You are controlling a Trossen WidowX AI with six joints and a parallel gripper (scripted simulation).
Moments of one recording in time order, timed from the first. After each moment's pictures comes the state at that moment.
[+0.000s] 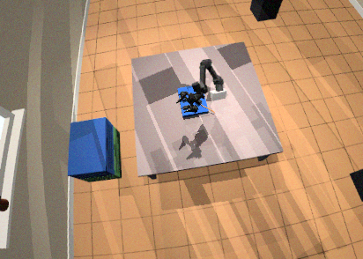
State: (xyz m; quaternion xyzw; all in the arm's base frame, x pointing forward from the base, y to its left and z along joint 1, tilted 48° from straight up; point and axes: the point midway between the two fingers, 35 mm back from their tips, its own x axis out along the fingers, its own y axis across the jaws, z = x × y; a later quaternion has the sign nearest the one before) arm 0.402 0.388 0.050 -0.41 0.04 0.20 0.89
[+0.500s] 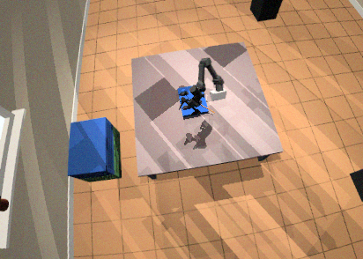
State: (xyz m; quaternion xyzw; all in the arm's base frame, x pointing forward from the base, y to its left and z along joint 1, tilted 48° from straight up) arm 0.387 0.337 -0.012 -0.57 0.19 0.24 0.76
